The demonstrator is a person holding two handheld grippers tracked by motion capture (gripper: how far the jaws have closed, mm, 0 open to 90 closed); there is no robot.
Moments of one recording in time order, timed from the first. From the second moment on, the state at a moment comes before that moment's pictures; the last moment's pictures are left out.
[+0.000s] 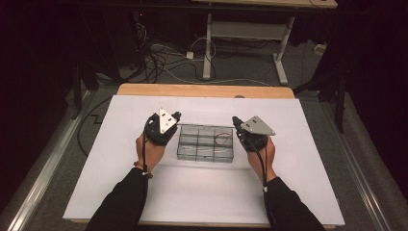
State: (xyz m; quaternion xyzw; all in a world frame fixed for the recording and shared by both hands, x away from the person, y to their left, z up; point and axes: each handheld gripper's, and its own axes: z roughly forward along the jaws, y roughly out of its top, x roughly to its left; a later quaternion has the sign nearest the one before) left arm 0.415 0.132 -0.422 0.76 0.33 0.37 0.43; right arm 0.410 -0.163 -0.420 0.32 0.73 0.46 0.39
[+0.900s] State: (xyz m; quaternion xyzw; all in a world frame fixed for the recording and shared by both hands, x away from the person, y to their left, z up) left arm 0.408 0.130 -0.430 0.76 0.33 0.38 0.41; right arm 0.404 -0.162 -0.427 0.32 0.74 0.44 0.40
